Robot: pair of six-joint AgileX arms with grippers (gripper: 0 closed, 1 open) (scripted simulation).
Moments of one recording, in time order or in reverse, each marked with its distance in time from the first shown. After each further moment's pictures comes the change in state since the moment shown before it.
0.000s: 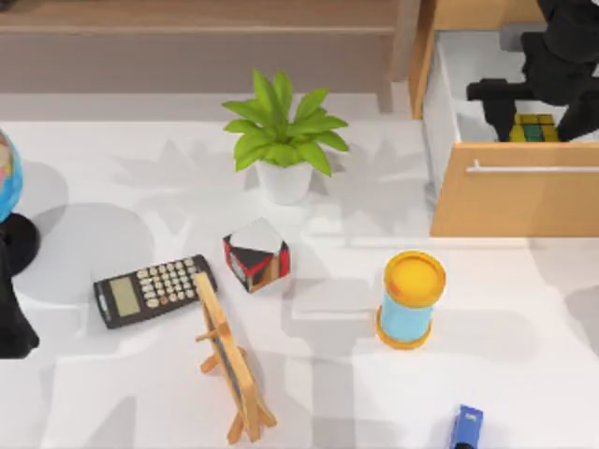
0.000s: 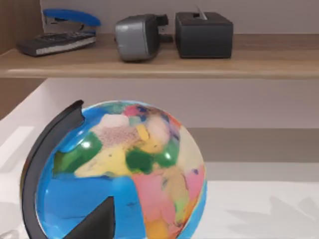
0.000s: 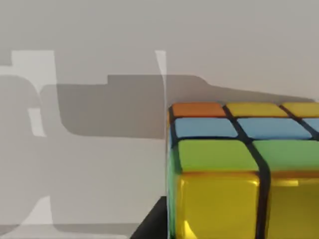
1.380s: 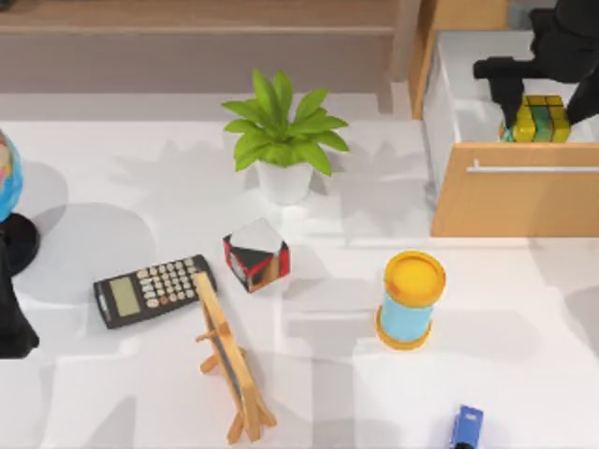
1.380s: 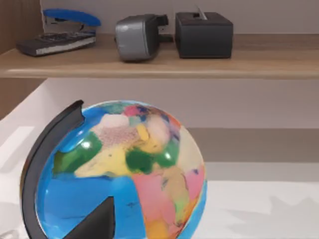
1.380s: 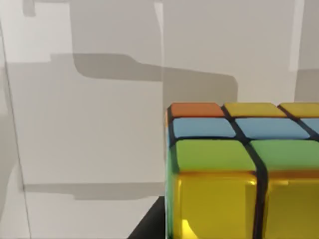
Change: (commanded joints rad) left arm 0.000 0.000 0.000 0.000 0.000 0.000; right arm 0.003 0.008 0.135 -0.126 0.000 0.001
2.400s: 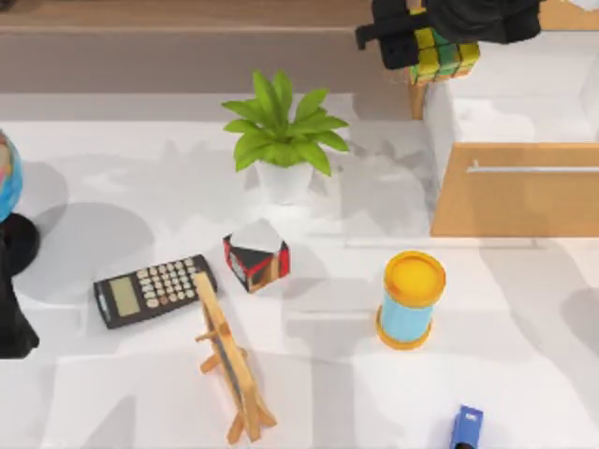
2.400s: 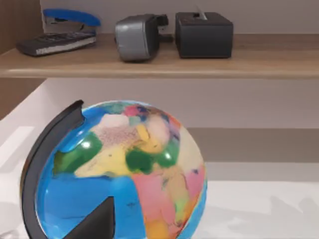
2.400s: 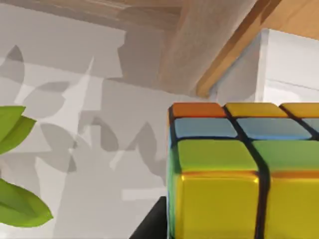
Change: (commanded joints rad) left arm 0.000 0.000 0.000 0.000 0.000 0.000; right arm 0.357 -0.459 -0.441 0.472 0.296 0.029
